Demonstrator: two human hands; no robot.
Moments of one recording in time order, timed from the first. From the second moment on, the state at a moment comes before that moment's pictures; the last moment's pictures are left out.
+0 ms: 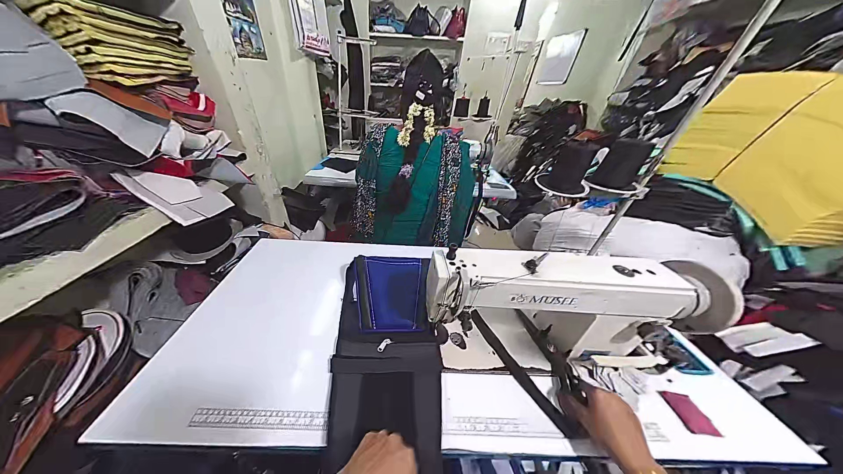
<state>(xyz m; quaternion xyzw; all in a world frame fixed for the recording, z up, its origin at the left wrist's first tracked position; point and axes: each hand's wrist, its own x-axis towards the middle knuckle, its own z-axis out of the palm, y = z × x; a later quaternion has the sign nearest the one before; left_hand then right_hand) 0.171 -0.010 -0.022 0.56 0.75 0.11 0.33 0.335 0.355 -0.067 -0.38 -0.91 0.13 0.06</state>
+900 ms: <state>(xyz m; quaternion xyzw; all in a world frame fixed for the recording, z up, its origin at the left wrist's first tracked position) -0.098 0.003 -0.035 0.08 0.68 0.73 -0.01 0.125 0.121 -0.106 0.08 -0.97 0.22 0.06</state>
